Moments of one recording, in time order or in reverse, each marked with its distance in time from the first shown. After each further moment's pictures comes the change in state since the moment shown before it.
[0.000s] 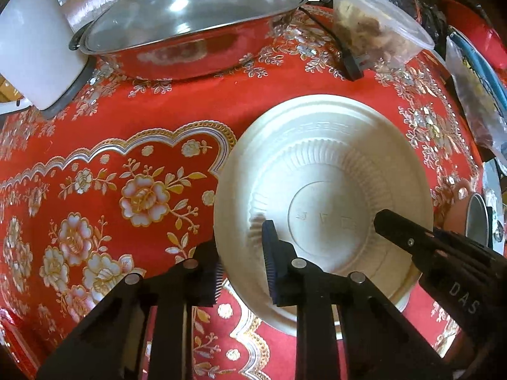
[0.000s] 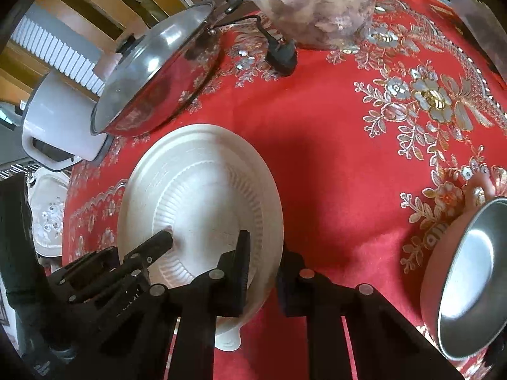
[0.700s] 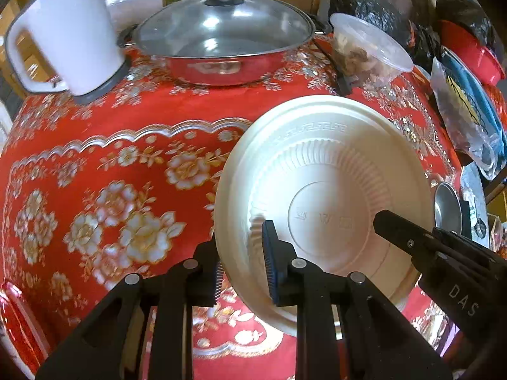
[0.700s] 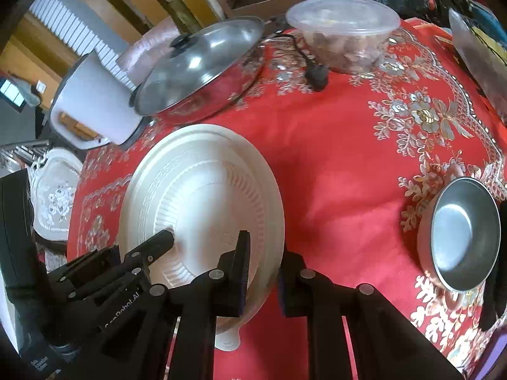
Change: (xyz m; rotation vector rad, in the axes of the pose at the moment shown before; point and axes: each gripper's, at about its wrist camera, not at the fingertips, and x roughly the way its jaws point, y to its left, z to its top) left arm -0.066 0.040 -0.038 -0.058 -0.061 -0.024; right arm -0.054 0.048 -0.035 -0.083 -0.041 -0.006
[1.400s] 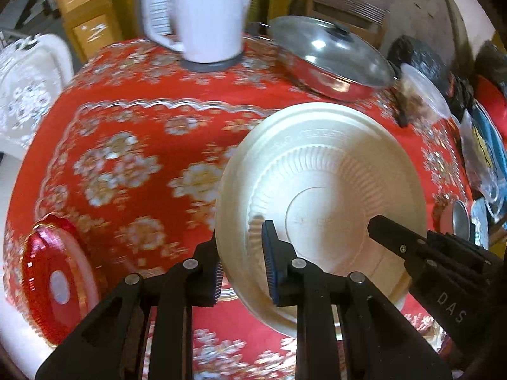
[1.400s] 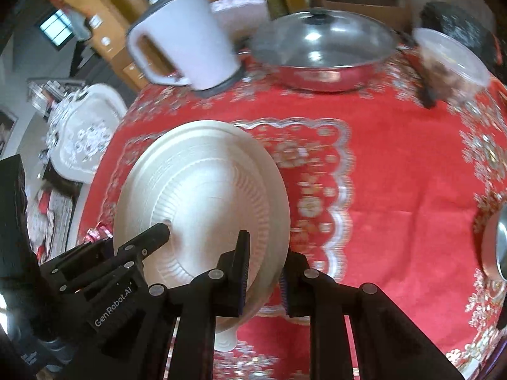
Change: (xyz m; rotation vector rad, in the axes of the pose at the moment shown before) left arm -0.065 0.128 -0.065 -0.222 -0.057 0.090; right arm 0.010 0.151 -0.046 -0.266 0.056 0.081
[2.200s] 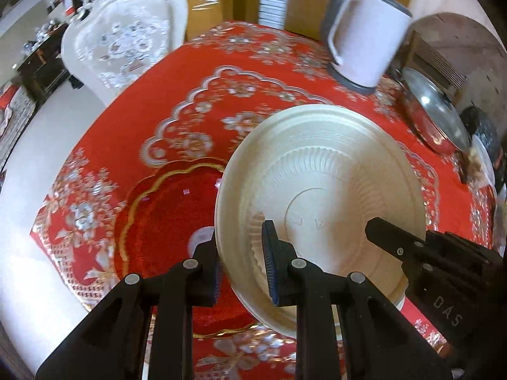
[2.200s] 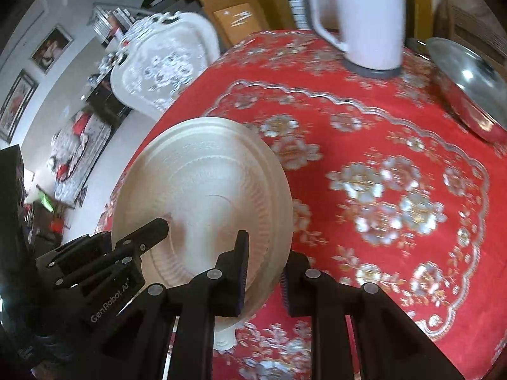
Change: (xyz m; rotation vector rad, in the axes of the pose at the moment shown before) left arm -0.048 0.183 -0.060 -0.309 -0.027 0.164; right arm 0.053 0.193 -0.027 -0.325 0.110 0.152
